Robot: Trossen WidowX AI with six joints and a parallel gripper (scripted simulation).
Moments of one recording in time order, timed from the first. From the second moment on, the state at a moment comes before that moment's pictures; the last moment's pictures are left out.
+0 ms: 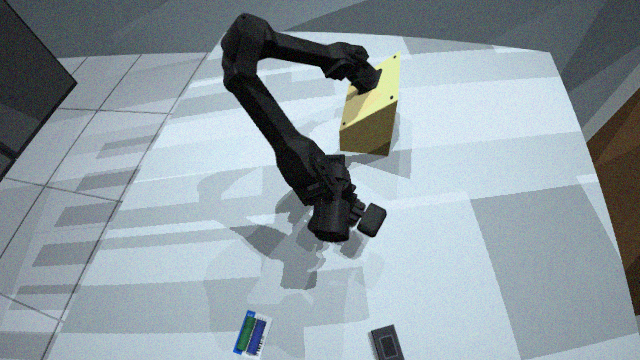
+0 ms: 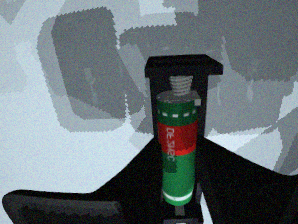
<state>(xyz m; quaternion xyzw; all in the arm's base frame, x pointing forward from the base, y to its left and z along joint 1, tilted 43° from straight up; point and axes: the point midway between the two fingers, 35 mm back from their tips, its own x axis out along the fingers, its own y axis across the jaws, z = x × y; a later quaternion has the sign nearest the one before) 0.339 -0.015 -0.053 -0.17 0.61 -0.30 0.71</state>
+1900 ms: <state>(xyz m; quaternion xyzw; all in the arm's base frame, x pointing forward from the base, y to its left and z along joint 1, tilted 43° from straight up) 0.324 -0.007 -0.046 -0.17 0.60 -0.30 0.72</state>
